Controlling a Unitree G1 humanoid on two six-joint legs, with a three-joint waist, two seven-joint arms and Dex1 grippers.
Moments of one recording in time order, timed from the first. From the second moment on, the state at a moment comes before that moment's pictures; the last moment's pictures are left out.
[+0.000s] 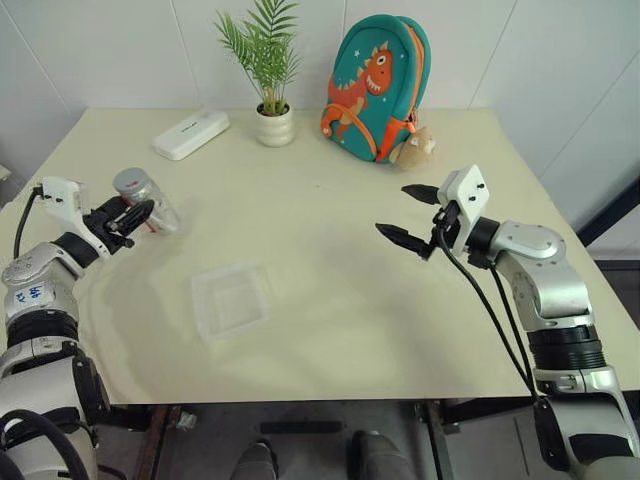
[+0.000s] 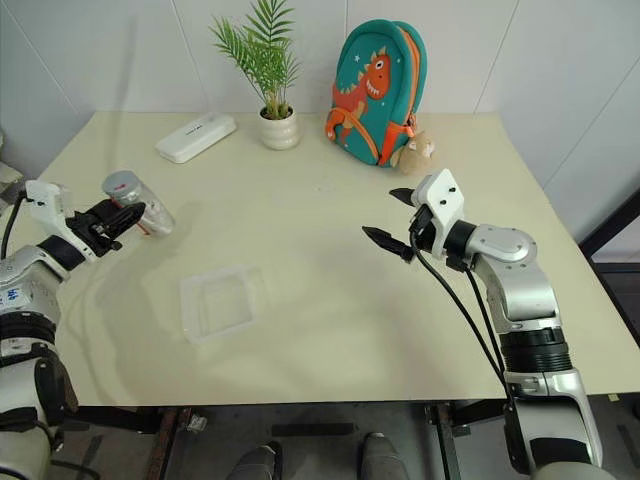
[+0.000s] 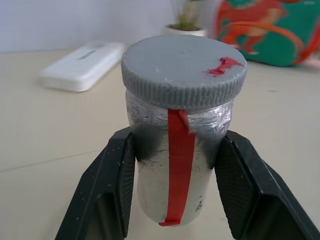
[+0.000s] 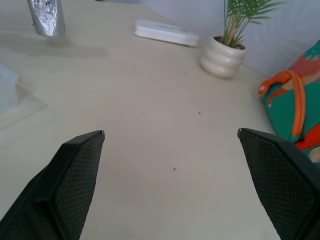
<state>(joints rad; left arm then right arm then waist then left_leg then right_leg) -0.76 0.75 0.36 0.80 -0.34 0.08 -0.96 -0.70 -0.55 -0.02 0.05 0.28 0.32 0.86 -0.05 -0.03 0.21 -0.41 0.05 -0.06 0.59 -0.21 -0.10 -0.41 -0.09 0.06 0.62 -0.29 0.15</state>
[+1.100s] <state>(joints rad) -0.39 0.71 0.21 -0.19 -0.59 0.42 -1.06 -0.78 -0.25 0.04 -0.55 0.51 0.91 0.43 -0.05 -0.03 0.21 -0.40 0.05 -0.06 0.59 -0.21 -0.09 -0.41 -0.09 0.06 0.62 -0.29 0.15</state>
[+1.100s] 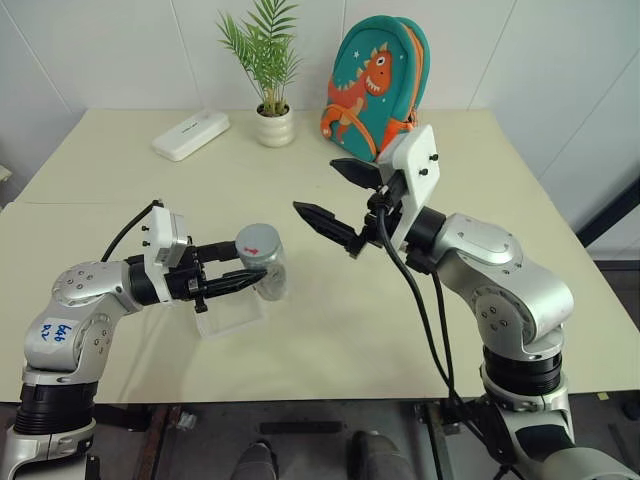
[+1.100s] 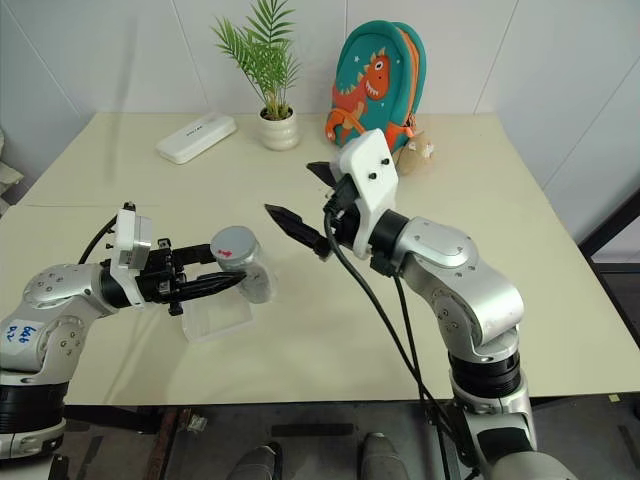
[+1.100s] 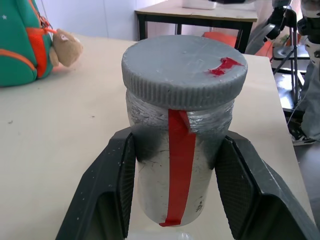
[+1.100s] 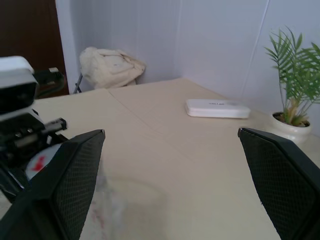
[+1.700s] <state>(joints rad) -0.43 0.71 0.20 -0.14 -0.56 0.33 -1.08 -0.80 -0.19 0.25 -0.59 0.45 1.00 0.28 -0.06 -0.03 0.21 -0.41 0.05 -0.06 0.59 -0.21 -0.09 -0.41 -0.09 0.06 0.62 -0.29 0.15</state>
